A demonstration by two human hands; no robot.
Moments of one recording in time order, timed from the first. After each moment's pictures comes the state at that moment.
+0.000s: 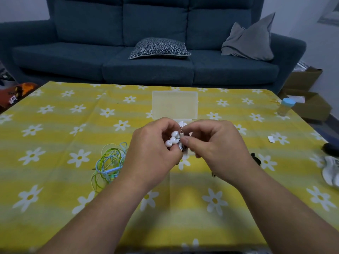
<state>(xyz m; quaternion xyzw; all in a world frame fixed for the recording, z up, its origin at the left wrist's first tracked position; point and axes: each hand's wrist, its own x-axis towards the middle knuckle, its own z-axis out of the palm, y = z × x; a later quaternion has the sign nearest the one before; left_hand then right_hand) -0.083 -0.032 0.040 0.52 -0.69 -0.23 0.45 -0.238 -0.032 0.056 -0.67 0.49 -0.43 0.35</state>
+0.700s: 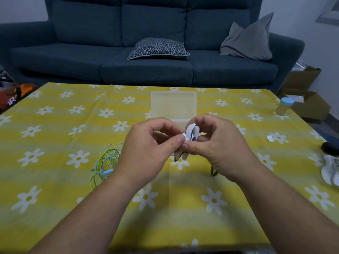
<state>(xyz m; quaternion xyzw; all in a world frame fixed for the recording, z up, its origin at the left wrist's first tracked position) -0.078 -0.027 0.051 0.44 -0.62 -0.39 0.51 -0.245 -0.033 0.059 -0.62 0.49 -0.43 0.42</state>
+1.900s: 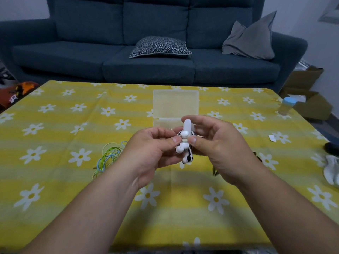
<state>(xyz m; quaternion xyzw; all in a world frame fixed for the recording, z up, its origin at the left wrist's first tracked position) -0.079 -0.035 0.048 0.47 -0.36 -0.66 0.46 -0.244 -0.038 0.044 -0.59 0.42 -0.45 0.52</state>
